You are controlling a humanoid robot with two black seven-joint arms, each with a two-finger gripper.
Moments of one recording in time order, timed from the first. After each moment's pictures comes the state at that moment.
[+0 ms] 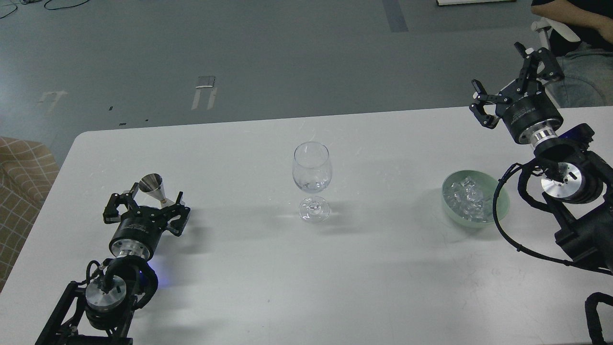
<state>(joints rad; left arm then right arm) -0.02 0.07 -1.57 -1.17 0.03 -0.12 0.03 0.57 -0.30 1.20 0.80 -0.33 0.30 0.21</state>
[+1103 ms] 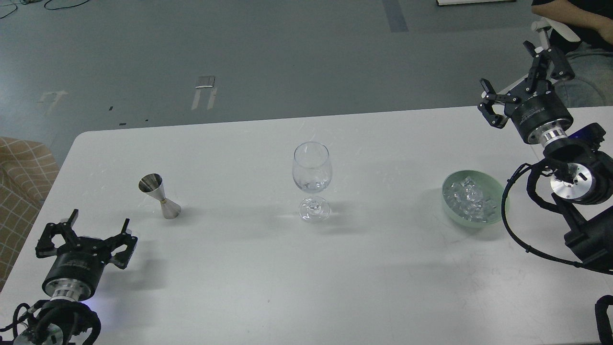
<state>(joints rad) 0.23 0.23 -1.77 -1.34 0.02 -0.18 0.03 0.54 -0.34 1.20 0.84 -0.33 0.30 0.21</state>
